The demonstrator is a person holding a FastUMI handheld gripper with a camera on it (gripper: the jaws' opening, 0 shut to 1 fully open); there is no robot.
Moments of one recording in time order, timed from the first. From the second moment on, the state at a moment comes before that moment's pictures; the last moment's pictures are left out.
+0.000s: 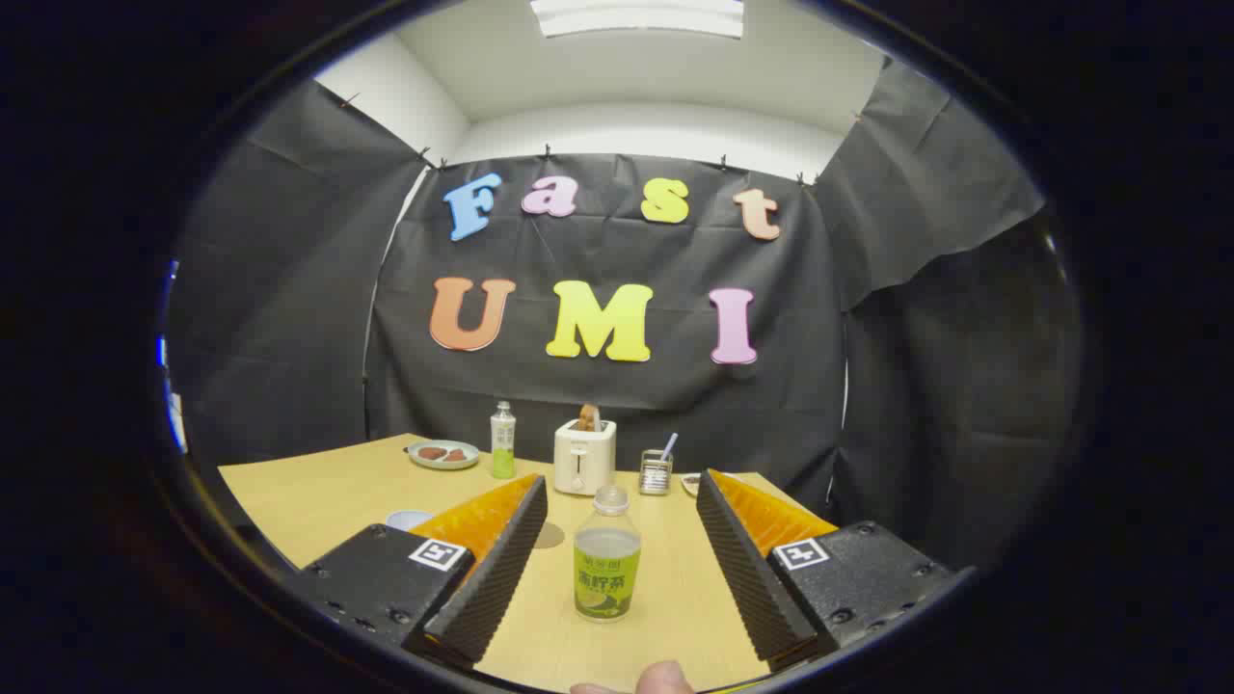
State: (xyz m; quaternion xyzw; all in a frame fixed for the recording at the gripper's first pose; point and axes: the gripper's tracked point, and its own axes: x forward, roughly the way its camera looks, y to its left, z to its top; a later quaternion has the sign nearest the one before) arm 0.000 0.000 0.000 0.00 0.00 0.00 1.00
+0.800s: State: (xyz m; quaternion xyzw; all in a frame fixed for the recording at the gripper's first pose) arm -0.003 0.009 0.003 0.00 0.00 0.02 1.00
